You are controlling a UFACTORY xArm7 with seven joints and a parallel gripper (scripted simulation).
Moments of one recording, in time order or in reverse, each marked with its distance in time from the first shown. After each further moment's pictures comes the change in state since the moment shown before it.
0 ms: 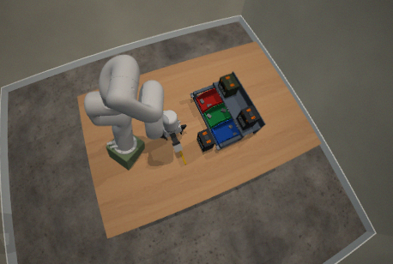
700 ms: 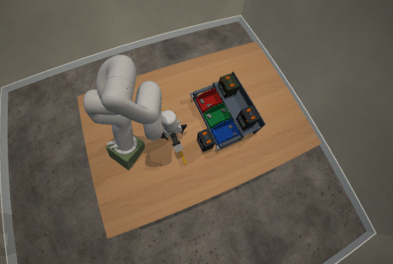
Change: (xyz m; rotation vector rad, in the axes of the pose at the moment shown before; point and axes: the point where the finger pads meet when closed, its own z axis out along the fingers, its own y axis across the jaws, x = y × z) arm 0.003 -0.005 -0.008 0.040 0.006 -0.001
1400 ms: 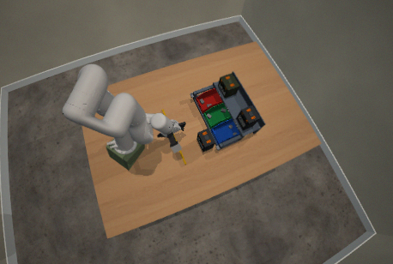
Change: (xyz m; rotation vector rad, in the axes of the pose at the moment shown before) arm 0.001 -0.009 -0.042 0.202 -0.048 0.001
